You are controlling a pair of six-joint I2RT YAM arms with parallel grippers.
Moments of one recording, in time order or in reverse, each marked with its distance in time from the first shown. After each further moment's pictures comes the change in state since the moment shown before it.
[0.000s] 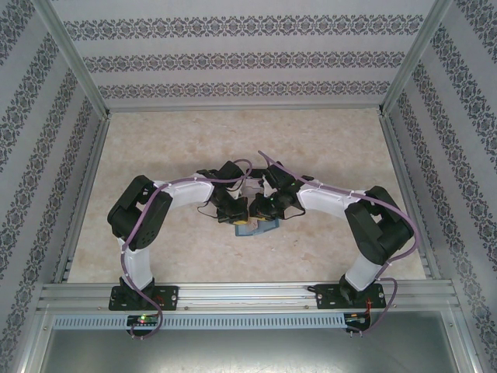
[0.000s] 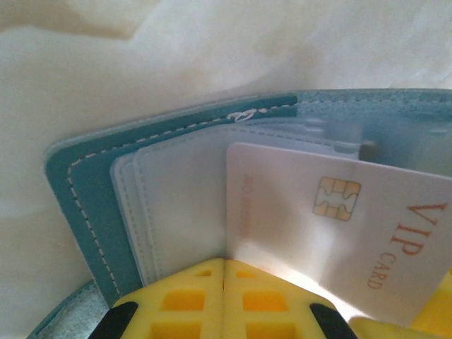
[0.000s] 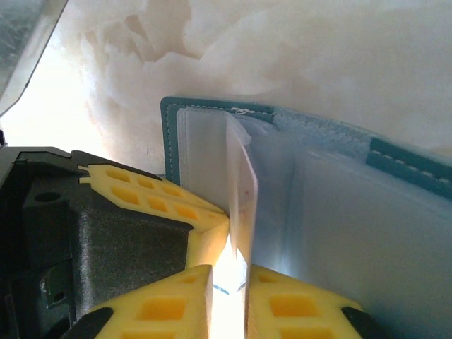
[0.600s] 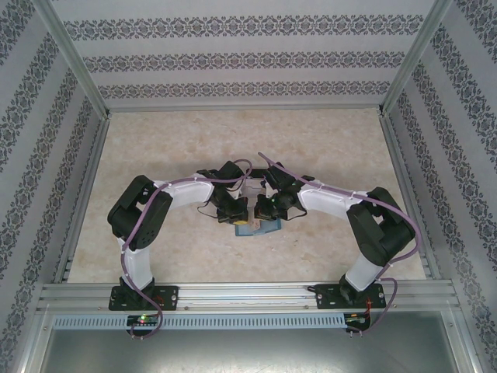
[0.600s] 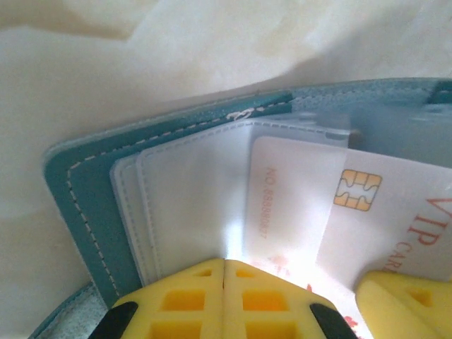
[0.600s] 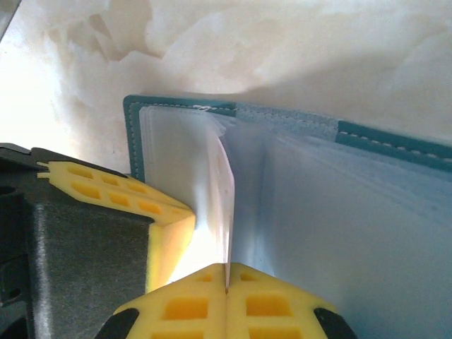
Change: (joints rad) left arm 0.000 0.000 0.000 0.000 0.000 0.000; right arm 0.000 -0.015 0.003 -0.064 0.077 -0.043
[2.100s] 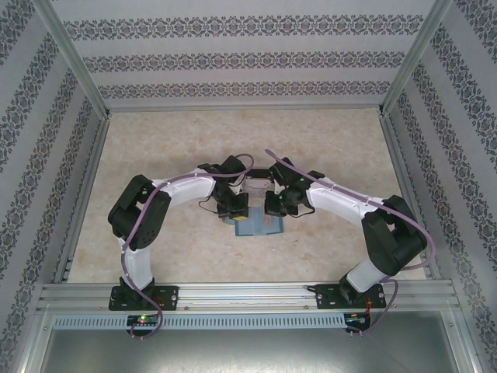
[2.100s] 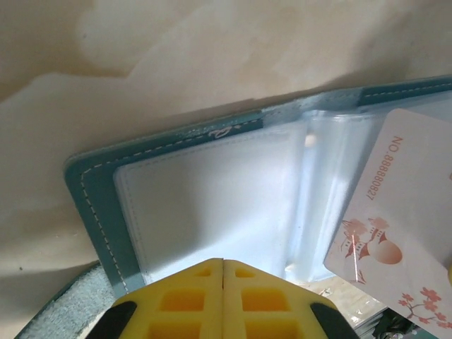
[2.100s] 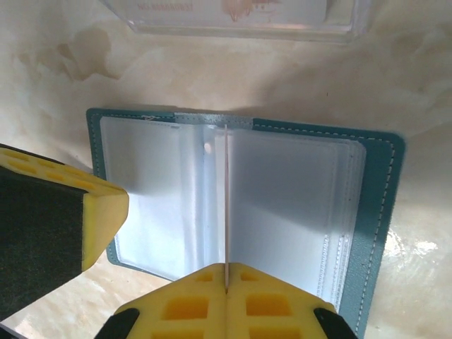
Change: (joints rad) left arm -0.001 0.001 0.090 -0.103 -0.047 0.026; right arm -0.033 -0.100 0.028 -0.150 0.127 -0.067
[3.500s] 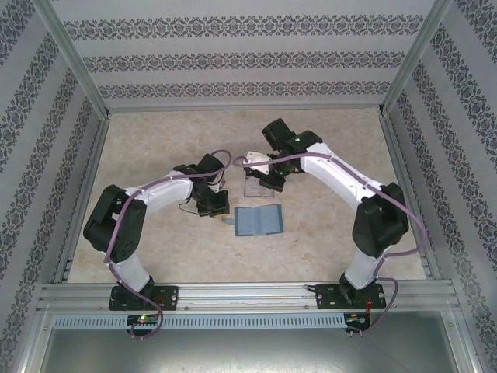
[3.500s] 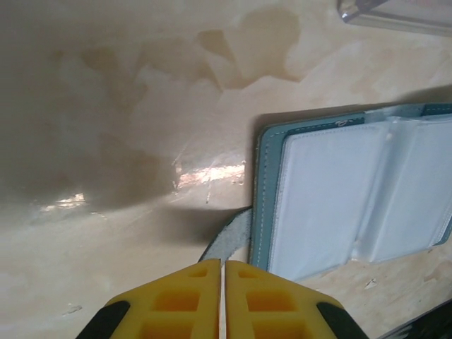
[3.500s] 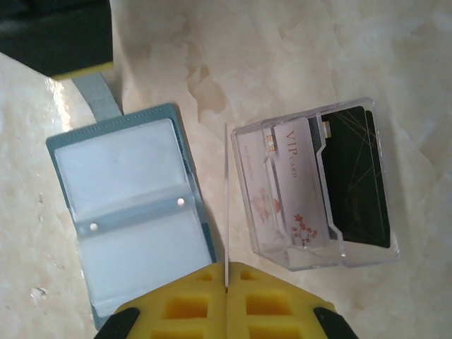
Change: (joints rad) left arm 0.122 -0.192 -0.164 -0.013 -0.084 0.048; right arm -0.046 0.204 0.573 -0.410 0.018 -1.395
